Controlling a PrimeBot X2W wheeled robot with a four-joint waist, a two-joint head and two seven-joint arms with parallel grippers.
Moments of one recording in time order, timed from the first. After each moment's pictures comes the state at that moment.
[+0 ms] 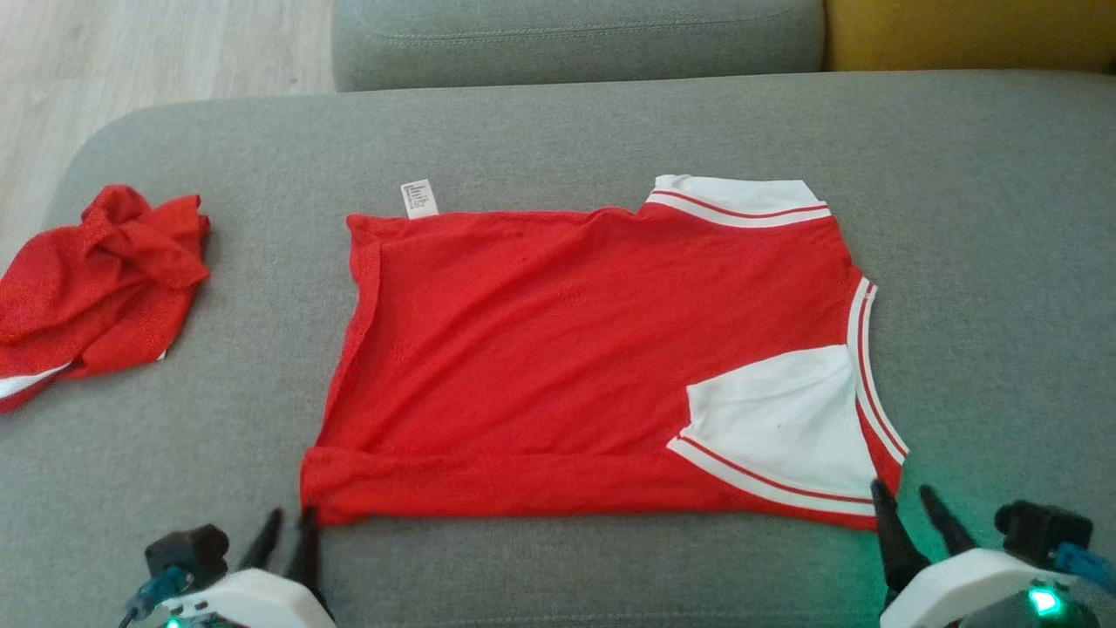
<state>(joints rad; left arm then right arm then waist) 0.04 0.17 -0.21 0.45 -0.50 0.01 -0.15 0.14 -0.04 -0.06 0.23 0.34 0.13 0.15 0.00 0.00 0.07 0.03</state>
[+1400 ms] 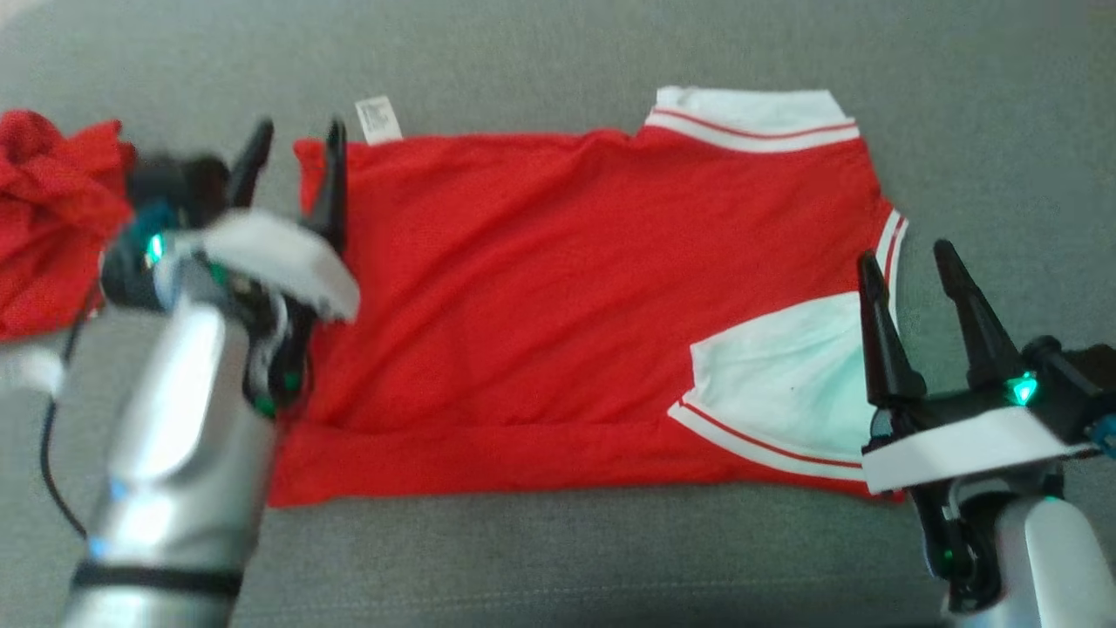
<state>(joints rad) -0.55 0.17 -0.28 0.43 -0.38 0.03 -0.08 -0.04 -0.04 0.03 -0.15 0.19 0.13 0.05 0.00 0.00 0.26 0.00</state>
